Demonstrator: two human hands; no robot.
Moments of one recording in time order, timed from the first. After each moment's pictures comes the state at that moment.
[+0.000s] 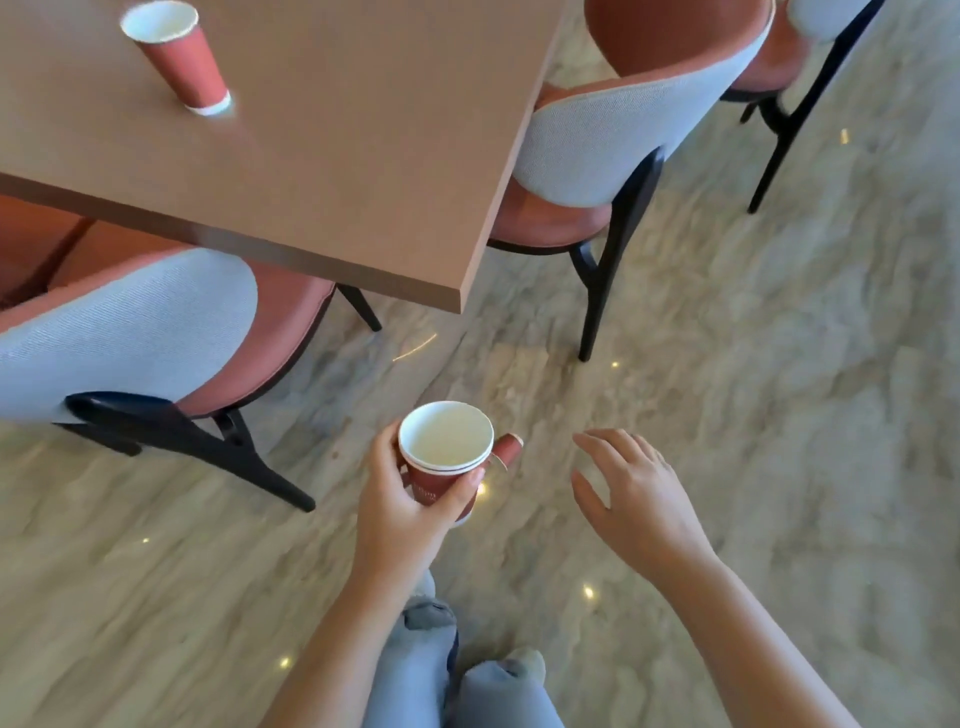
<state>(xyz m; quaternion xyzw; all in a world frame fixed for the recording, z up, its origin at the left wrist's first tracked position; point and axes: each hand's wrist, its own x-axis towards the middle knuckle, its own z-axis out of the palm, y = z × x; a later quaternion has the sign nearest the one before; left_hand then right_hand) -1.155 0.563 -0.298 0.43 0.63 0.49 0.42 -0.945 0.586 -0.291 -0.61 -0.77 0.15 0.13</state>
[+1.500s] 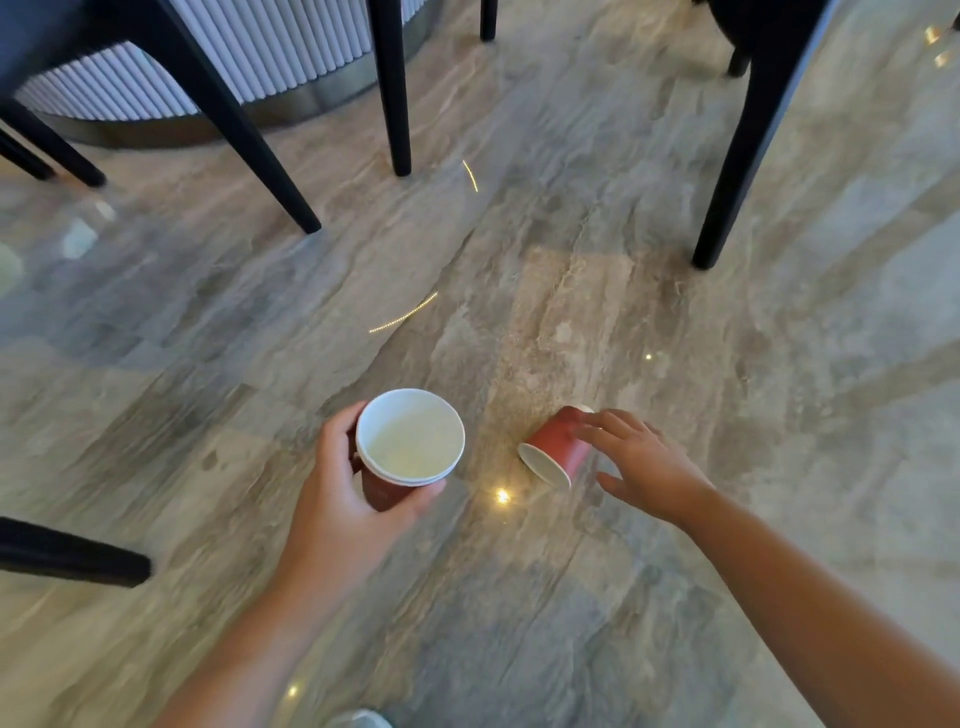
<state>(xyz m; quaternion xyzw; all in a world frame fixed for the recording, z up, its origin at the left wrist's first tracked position) -1.213 0.661 -0.828 0.54 0.65 0.40 0.35 -0.924 0.736 -0.914 -0.51 -0.83 0.21 -0.06</state>
